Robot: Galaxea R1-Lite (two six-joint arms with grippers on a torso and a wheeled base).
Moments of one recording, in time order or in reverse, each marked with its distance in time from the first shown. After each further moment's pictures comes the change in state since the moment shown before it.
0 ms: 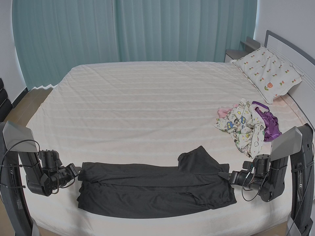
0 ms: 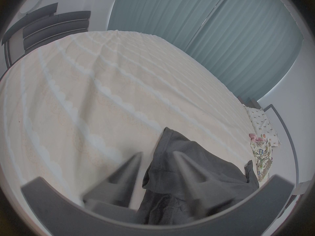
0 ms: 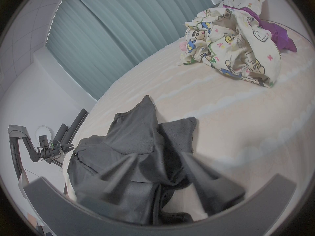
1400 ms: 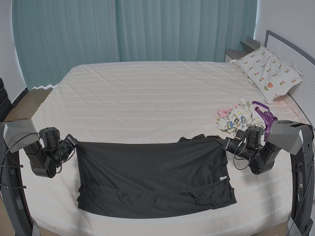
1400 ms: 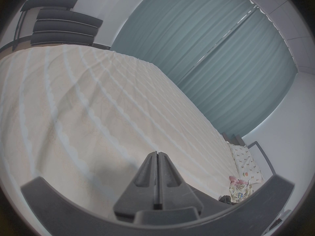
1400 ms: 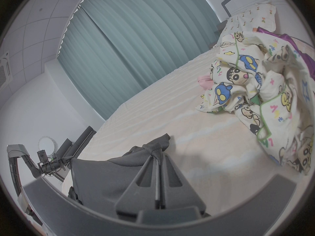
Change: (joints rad) left arm -0.016 0.003 -0.322 0.003 0.062 -0.235; right arm 0.001 -0.007 -0.563 0.310 -0.016 0.082
